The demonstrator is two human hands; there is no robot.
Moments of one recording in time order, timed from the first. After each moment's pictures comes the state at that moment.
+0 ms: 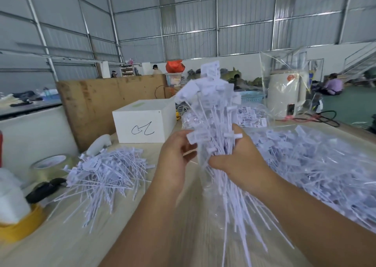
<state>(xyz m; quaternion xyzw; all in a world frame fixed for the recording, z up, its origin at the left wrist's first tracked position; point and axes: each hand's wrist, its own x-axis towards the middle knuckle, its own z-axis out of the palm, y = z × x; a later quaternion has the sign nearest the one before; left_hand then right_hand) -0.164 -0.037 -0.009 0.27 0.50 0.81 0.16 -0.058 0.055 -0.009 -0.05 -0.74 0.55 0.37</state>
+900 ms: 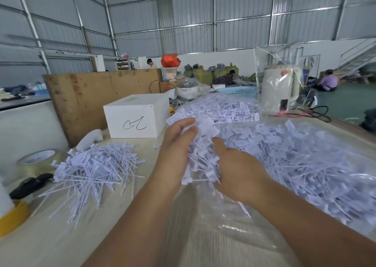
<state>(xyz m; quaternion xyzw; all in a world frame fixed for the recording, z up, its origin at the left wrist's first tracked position) -0.145 -0.028 -0.012 0.32 0.56 0.75 0.13 -0.045 0.077 -0.034 -0.20 -0.96 0.01 0.20</state>
